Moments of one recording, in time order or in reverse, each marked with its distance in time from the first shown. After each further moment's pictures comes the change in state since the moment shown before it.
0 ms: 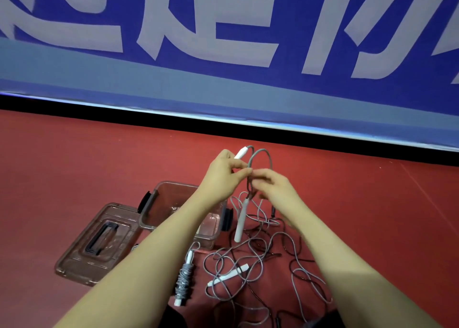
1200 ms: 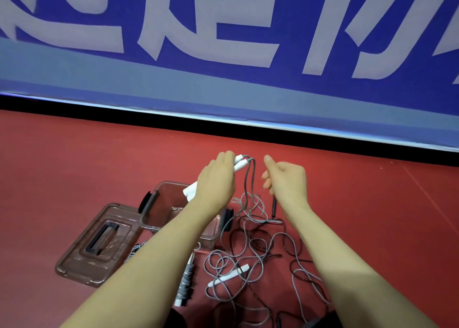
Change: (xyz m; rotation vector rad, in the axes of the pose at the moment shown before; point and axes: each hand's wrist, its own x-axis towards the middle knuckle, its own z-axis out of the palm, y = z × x) left_hand -0.004 -0.009 0.004 0.667 0.126 0.024; right_hand -0.009 -0.030 0.002 -0.066 0.416 -0.015
